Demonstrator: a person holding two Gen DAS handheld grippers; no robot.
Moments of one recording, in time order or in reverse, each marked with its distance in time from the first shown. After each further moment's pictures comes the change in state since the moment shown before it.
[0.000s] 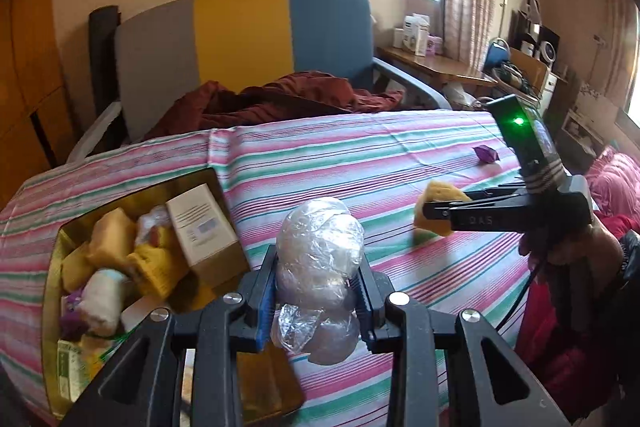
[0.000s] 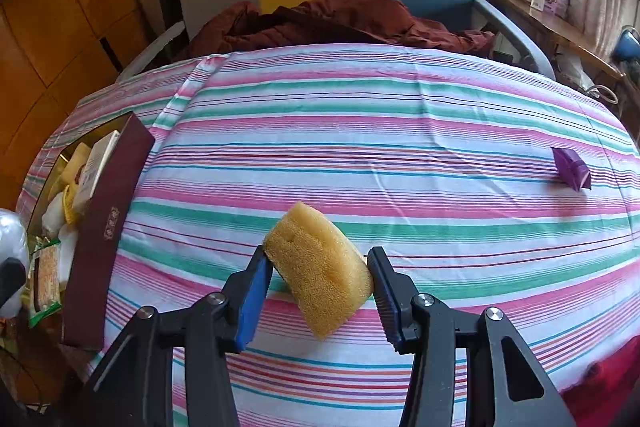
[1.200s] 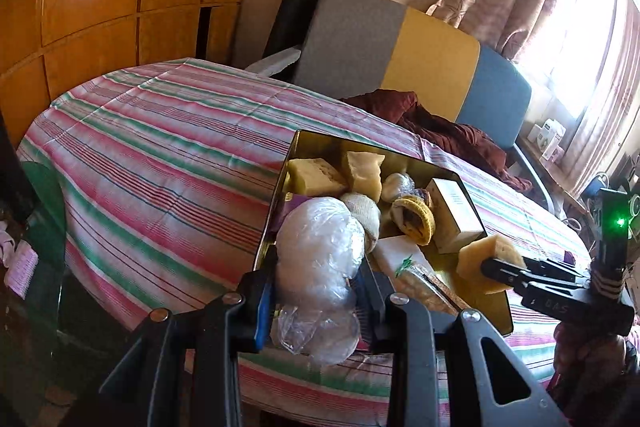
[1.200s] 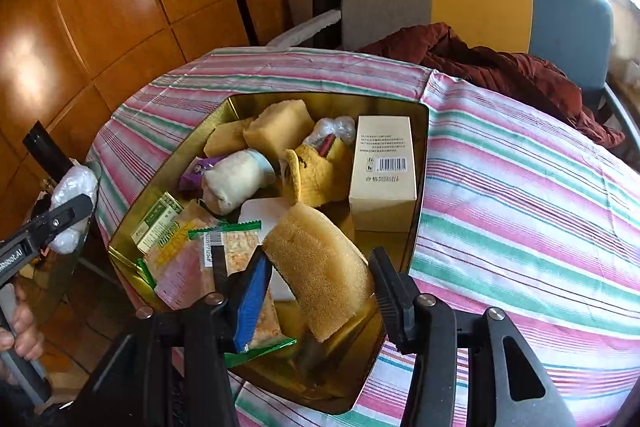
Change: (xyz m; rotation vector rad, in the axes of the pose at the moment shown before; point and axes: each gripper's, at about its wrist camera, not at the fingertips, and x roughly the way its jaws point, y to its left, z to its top) left arm -0.103 0.217 -0.110 -0.526 -0.054 0.243; right arm -0.014 0.250 -0.029 -0.306 -0.046 0.242
